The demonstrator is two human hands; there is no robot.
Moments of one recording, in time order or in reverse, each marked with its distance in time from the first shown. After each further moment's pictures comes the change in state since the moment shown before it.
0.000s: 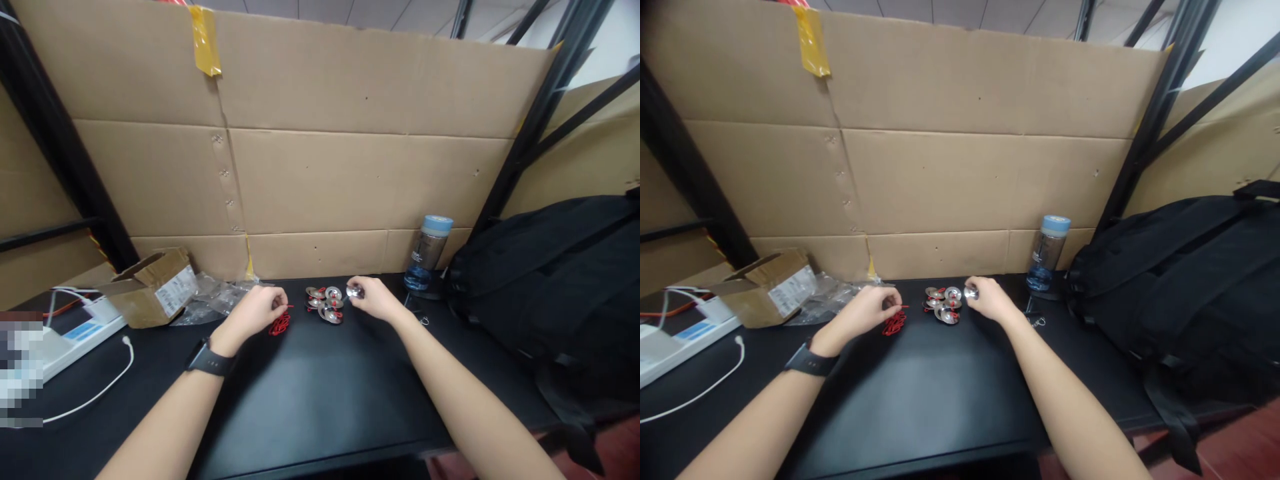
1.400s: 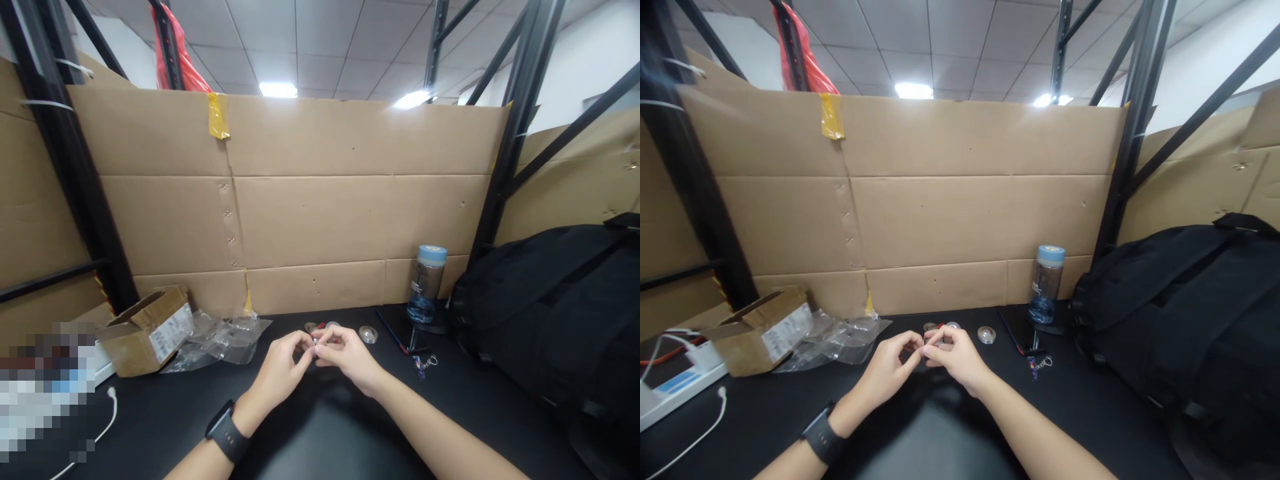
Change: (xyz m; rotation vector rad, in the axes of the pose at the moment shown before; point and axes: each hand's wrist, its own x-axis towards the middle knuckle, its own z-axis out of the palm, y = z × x) left_hand -0.001 0.060 0.045 -0.367 0.203 0.037; right_hand -0.018 -0.072 0.048 1.199 -0.125 0.199
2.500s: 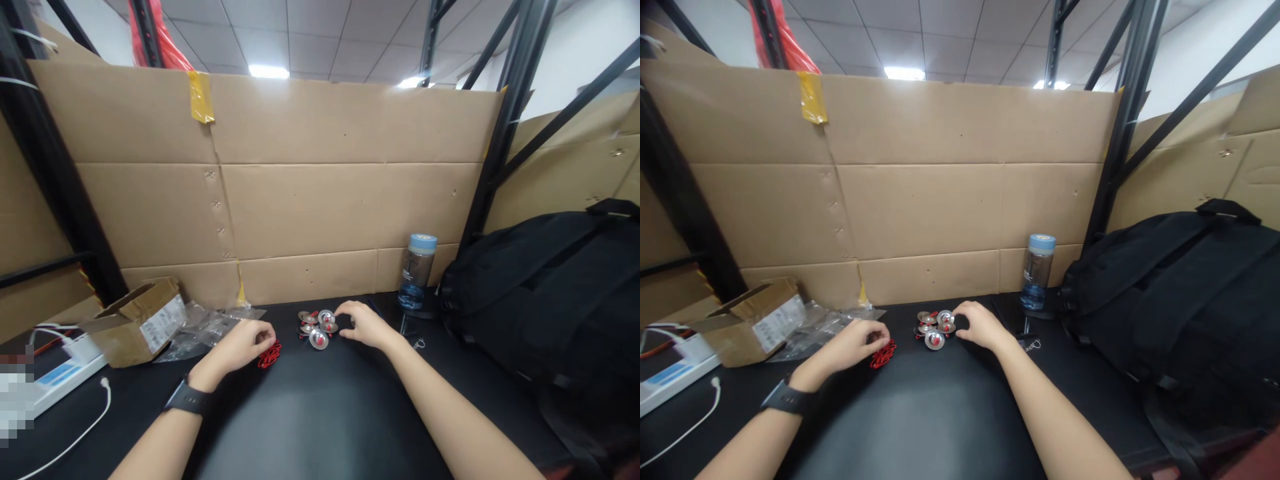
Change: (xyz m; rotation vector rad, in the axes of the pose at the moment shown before) left_hand 0.006 -0.051 -0.067 0.310 -0.365 -0.111; right_hand 0.018 -0.007 -0.097 -1.290 -0.023 -0.238
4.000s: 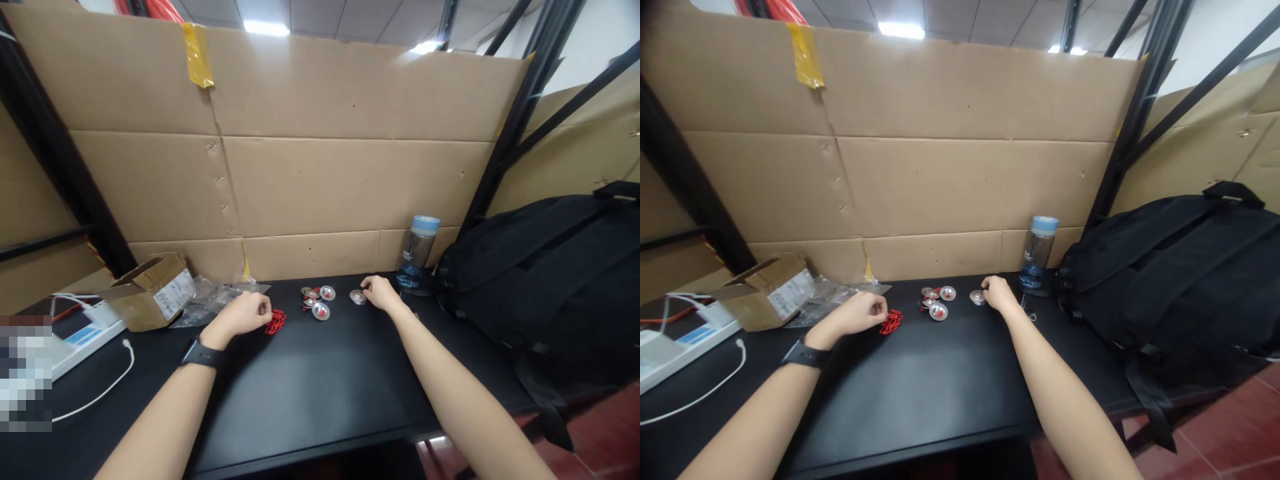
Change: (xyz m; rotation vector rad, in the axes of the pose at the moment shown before) left_hand -0.001 -0.018 -0.003 0.157 -0.043 -0.112; right_hand 0.000 0.032 -0.015 0.117 0.114 0.533
